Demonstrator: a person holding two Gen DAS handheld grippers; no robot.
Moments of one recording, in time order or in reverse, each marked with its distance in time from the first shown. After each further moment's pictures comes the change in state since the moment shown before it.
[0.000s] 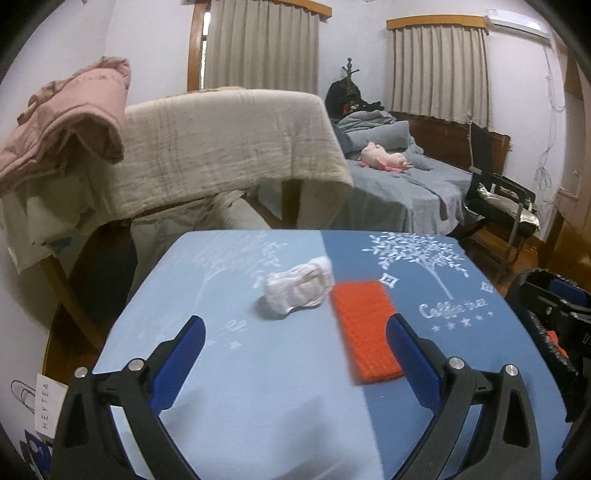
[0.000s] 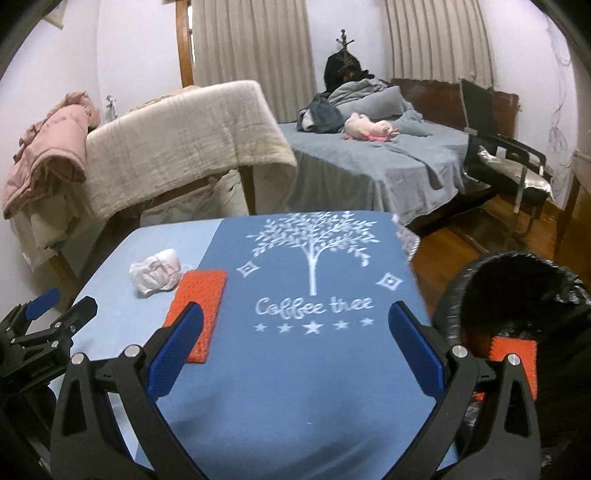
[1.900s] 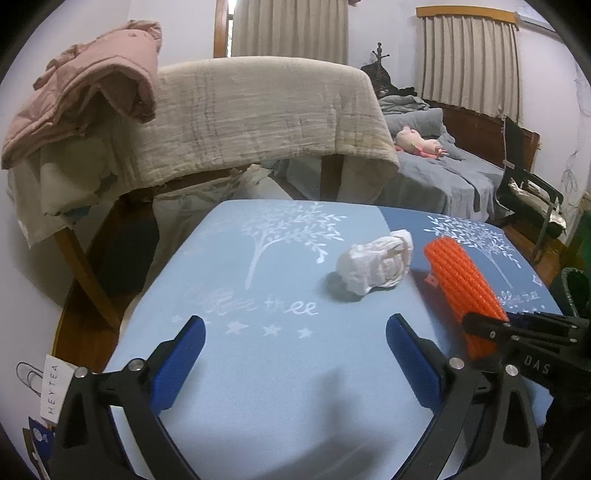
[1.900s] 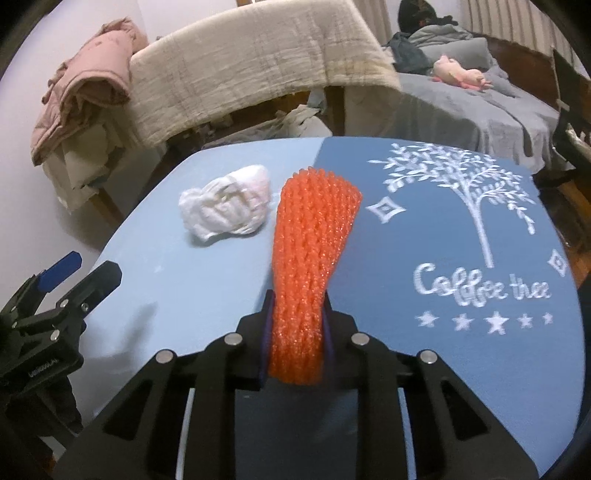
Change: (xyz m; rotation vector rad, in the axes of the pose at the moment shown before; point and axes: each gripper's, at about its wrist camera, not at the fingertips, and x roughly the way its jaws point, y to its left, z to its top) left arm 0.040 0.053 -0.015 -0.046 0.068 0.070; right arm 0.105 0.090 -0.013 -0.091 0.250 0.242
